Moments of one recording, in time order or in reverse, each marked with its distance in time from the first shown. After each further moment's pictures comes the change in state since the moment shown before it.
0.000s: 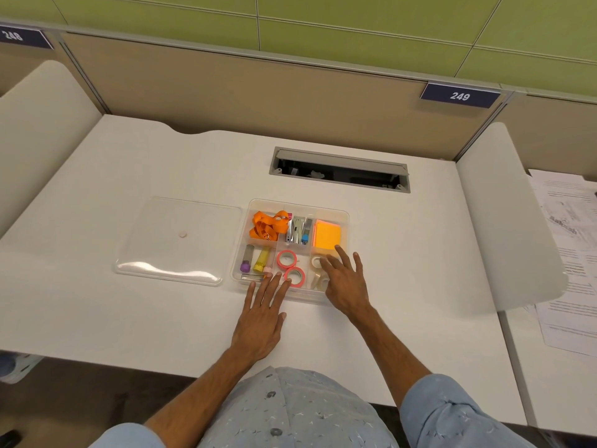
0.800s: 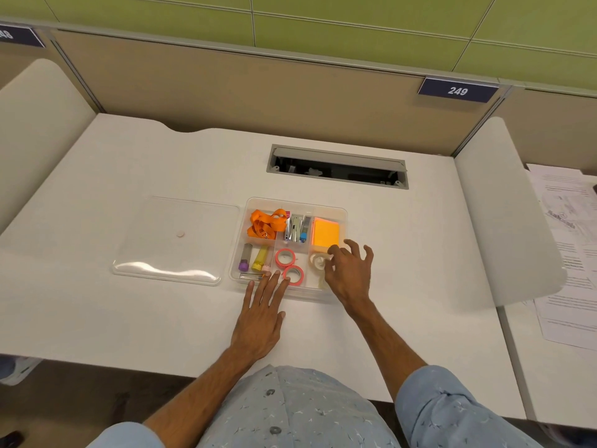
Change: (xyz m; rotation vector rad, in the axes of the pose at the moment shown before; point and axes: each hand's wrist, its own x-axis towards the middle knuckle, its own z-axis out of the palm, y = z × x) left_hand 0.000 0.000 0.002 -0.005 0.017 0.010; right_hand 0.008 -0.002 -0.011 0.103 0.187 0.216
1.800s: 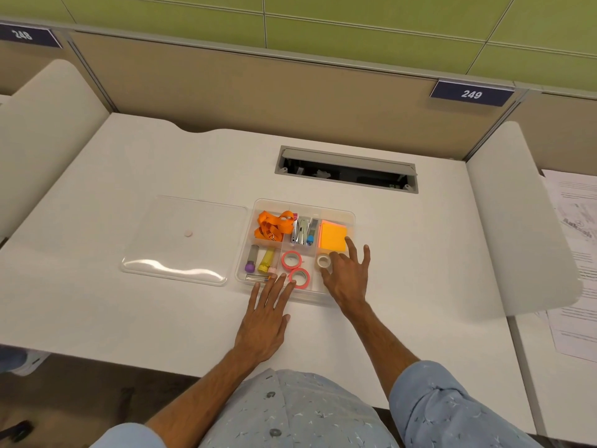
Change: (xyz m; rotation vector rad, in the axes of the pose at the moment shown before) left_hand 0.001 -0.002 -0.001 0.010 -0.036 -0.004; right_hand 0.008 -0.014 0.010 -0.061 -0.110 -0.006
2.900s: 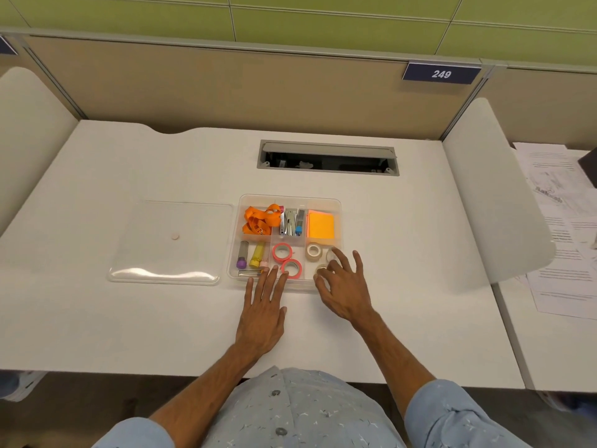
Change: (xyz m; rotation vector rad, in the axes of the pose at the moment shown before) left_hand -0.003 0.007 -0.004 -0.034 0.047 0.017; right_hand -0.054 0.021 0.020 -0.028 -0.032 -0.134
